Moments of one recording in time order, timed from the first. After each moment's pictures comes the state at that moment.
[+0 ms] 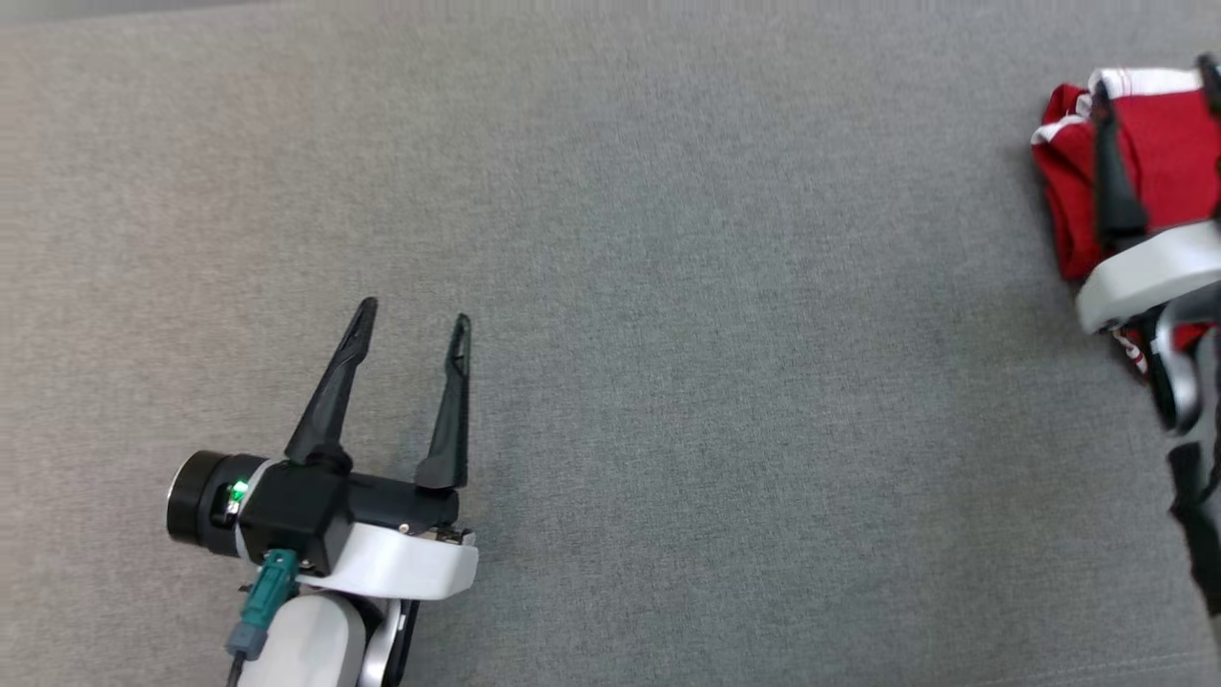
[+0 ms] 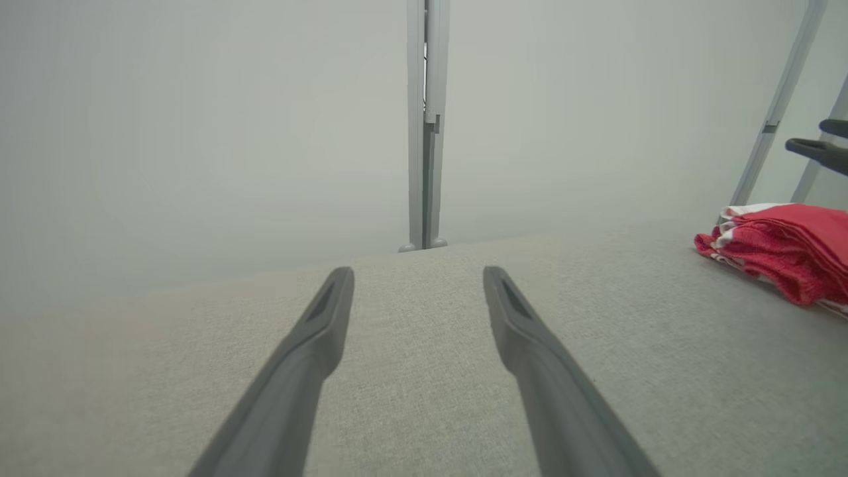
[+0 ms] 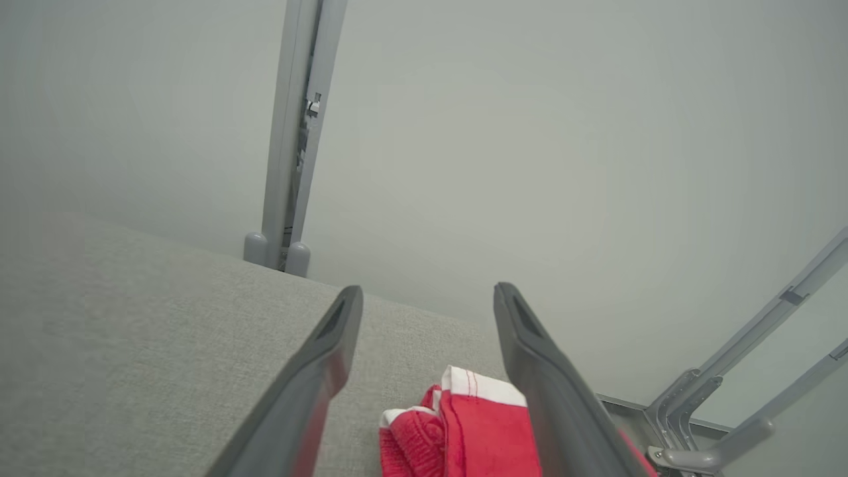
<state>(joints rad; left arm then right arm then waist) -0.18 0.09 -0.25 -0.02 -0.11 0.05 -0.26 -0.74 -0.28 0.04 0.60 -0.06 0.13 -0.26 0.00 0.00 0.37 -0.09</state>
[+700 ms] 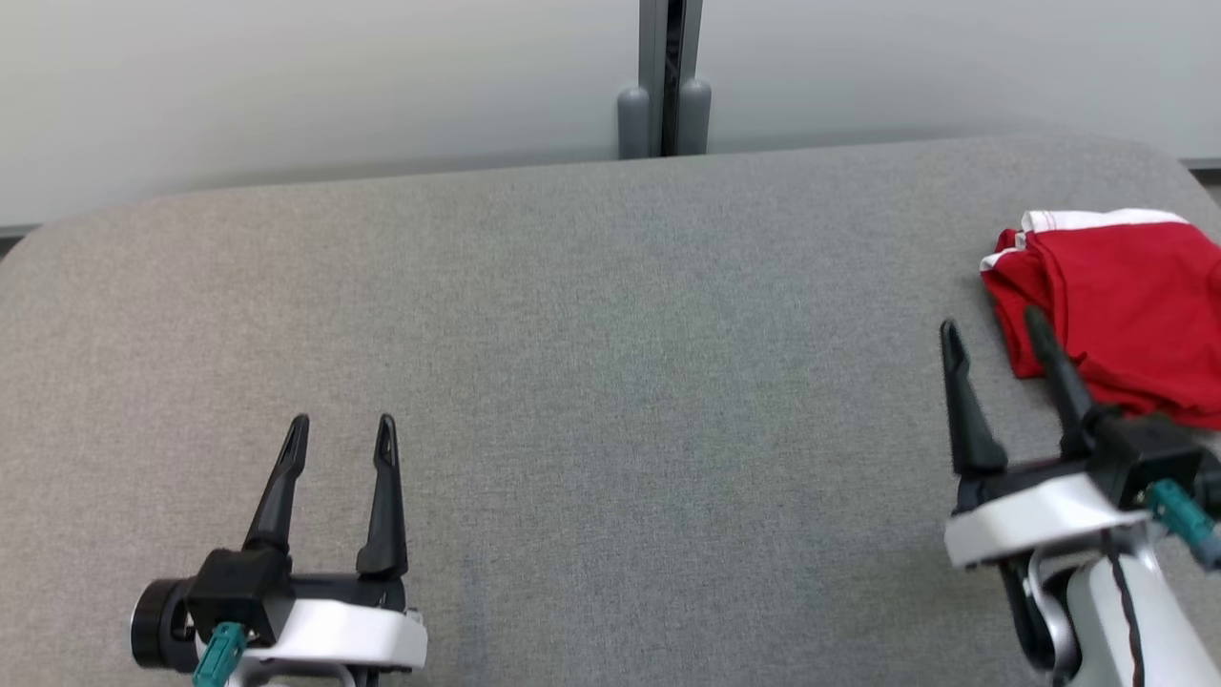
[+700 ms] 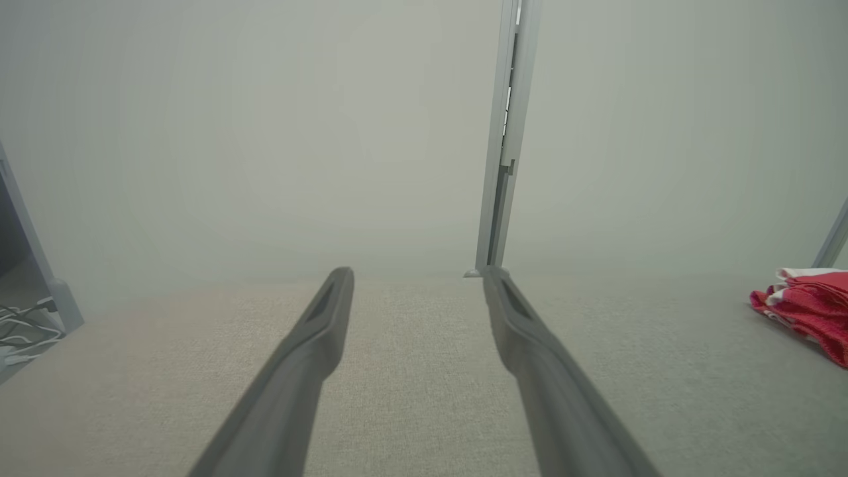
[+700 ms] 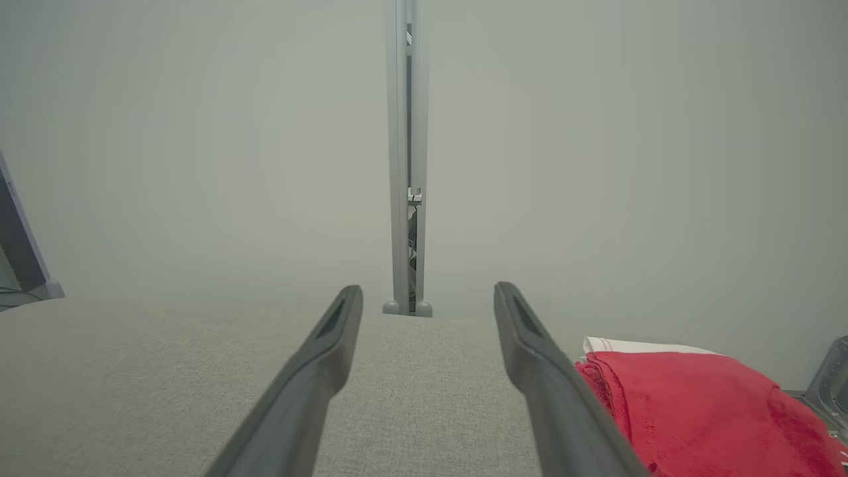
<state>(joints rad) -0.01 0.05 -0.11 0.04 -0.17 0.07 -0.26 -0.26 -0.10 0.09 0.24 0.14 0.13 -0.26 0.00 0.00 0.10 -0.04</state>
